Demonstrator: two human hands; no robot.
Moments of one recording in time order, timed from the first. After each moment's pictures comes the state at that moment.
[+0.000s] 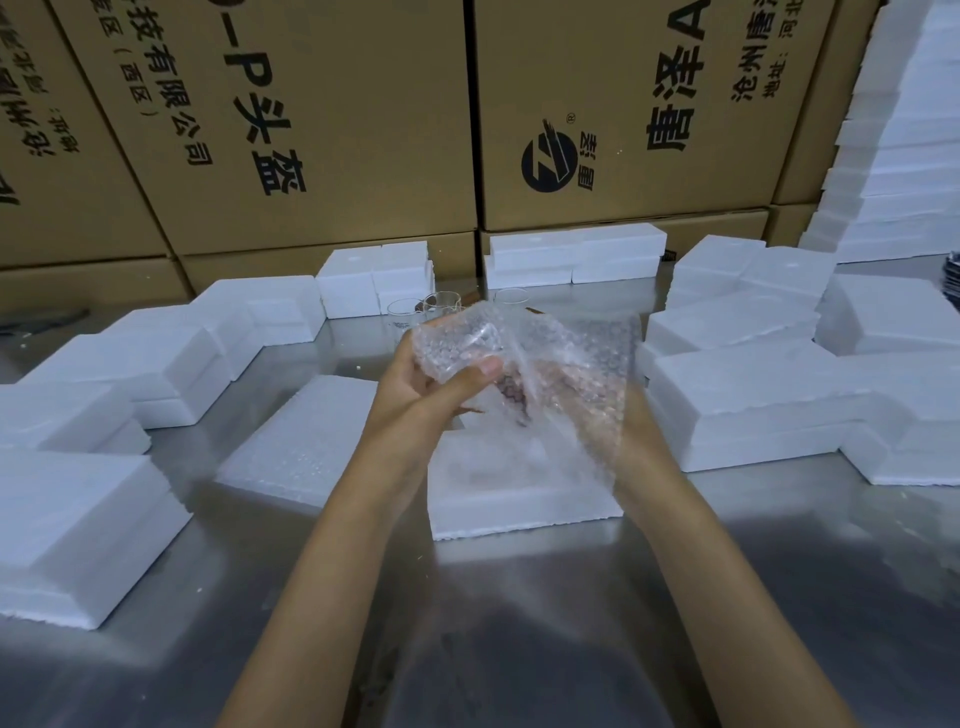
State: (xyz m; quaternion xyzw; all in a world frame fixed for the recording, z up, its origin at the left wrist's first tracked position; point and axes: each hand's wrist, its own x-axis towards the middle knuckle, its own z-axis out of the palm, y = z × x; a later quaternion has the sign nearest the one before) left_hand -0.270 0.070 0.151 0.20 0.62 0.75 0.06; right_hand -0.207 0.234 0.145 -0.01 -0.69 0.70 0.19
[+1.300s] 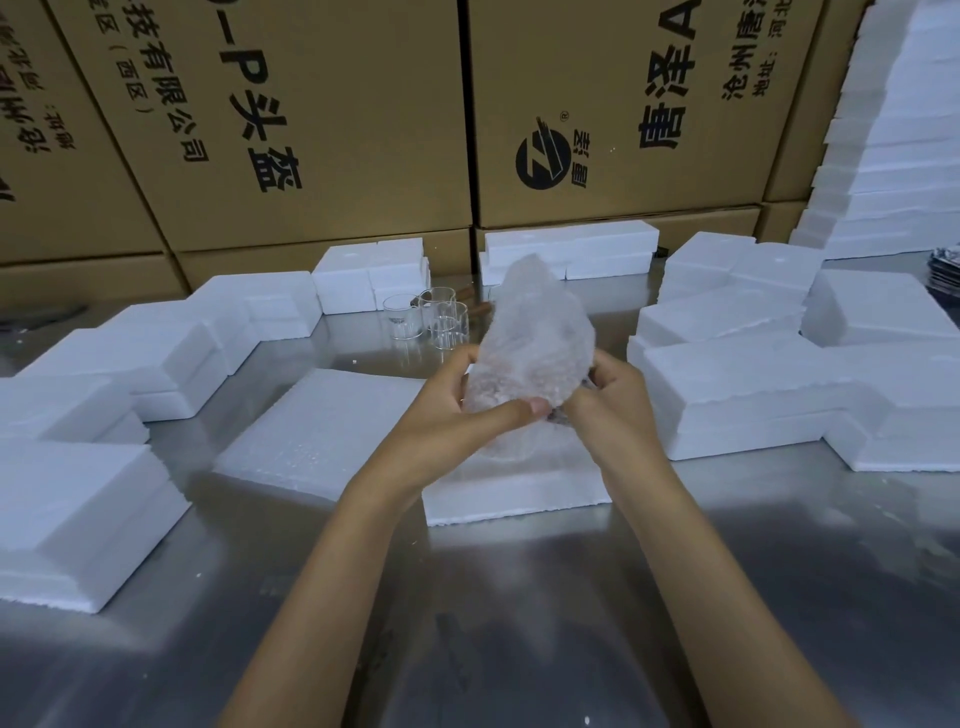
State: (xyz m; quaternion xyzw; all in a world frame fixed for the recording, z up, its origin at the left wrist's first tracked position) left_hand -0.255 0.080 0.150 0.26 0.73 0.63 0.11; right_hand -0.212 0.238 0.137 -0.07 -0.70 0.66 0.26
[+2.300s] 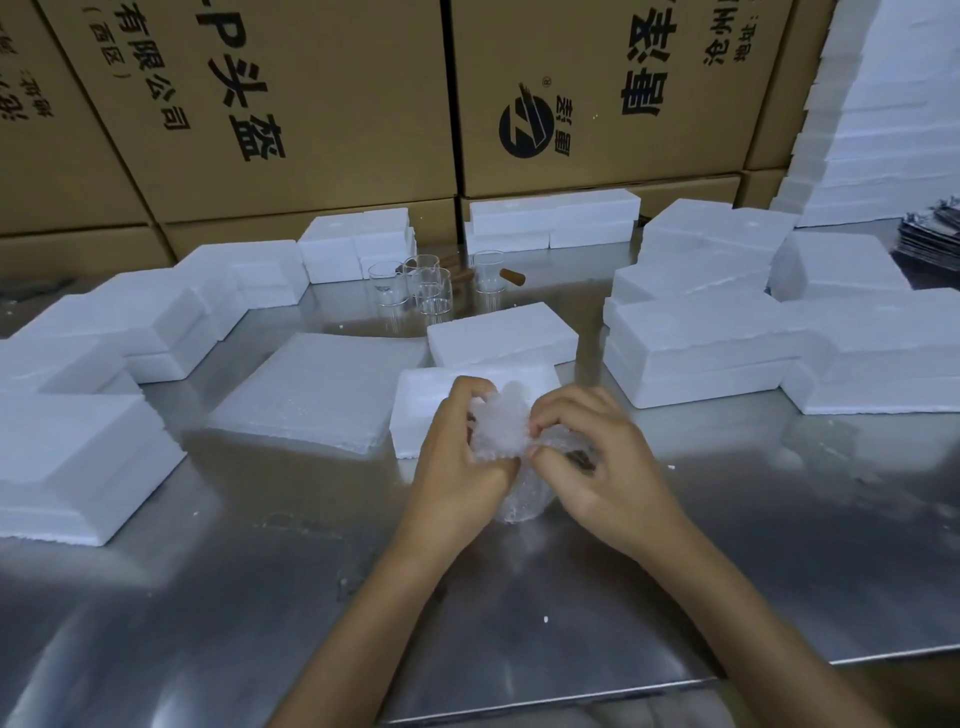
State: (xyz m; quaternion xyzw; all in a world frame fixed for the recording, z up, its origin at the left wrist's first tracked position) left_hand -0.174 0.095 0.100 0.20 0.78 0.60 0.00; right_hand -0.122 0.235 0.100 0.08 -0.85 0.44 0.28
